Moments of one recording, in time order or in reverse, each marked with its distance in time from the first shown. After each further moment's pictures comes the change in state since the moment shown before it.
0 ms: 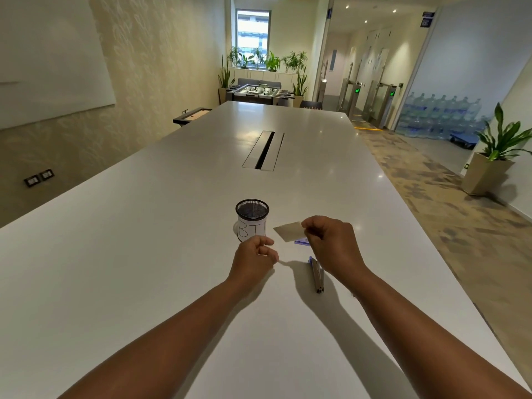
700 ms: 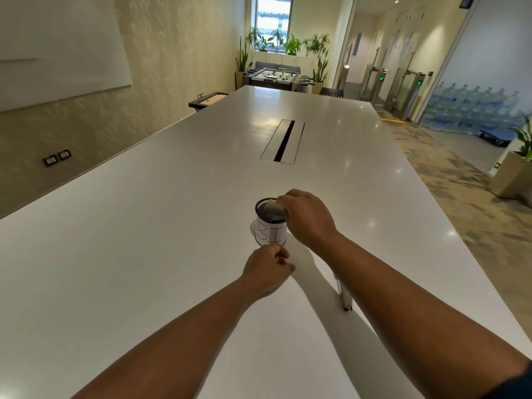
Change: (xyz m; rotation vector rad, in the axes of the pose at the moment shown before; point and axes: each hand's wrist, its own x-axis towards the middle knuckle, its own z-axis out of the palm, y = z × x) left_hand 0.048 -0.034 -0.012 0.469 -0.076 -0.003; right_hand 0.094 -0.034 0.089 -0.479 -0.187 -0.412
